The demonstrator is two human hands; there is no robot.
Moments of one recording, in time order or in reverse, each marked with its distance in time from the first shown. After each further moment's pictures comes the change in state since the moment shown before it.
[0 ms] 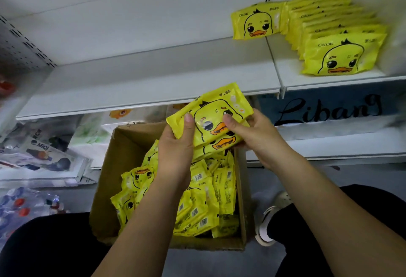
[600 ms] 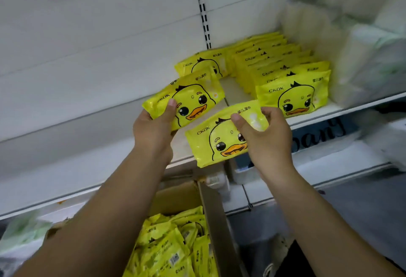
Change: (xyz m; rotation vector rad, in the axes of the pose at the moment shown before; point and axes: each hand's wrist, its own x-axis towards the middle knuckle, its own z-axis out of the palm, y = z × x) left_hand 0.158 0.063 0.146 -0.043 -0.144 0.040; right_hand 0.091 -0.048 -0.082 -0.139 0.672 -0.277
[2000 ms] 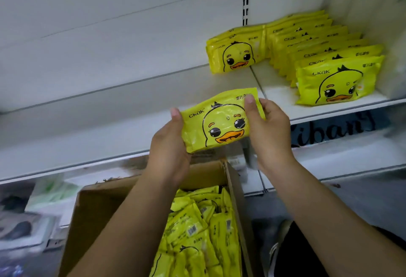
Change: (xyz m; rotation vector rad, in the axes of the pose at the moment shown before) left_hand -0.032 -0.022 -0.067 -0.027 -0.021 -0.230; right_hand -0.028 0.001 0.061 0.088 -0.093 0.034
